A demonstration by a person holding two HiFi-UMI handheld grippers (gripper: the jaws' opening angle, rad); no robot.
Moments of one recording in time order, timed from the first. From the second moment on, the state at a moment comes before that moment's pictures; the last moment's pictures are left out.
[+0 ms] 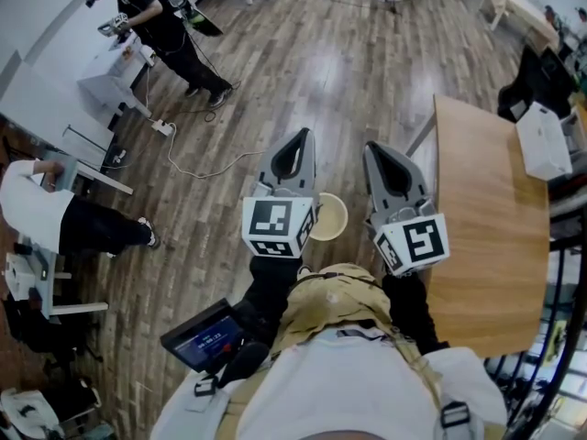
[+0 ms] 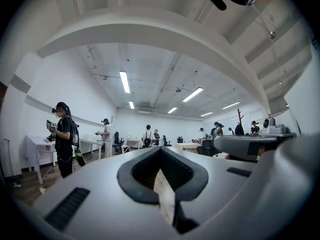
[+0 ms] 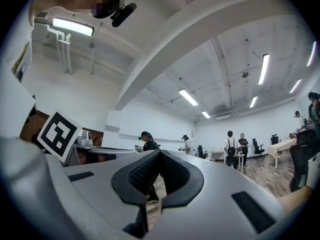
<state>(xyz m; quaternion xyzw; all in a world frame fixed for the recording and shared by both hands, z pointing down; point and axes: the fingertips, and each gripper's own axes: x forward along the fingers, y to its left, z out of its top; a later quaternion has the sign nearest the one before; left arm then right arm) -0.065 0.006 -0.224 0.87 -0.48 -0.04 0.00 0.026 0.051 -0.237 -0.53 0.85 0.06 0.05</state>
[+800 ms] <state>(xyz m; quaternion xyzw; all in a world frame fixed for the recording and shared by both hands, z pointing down) -0.067 -0.019 -0.217 0.88 -0.48 -0.02 0.01 0.026 0.026 -0.235 -0.53 0.84 0.06 0.05</state>
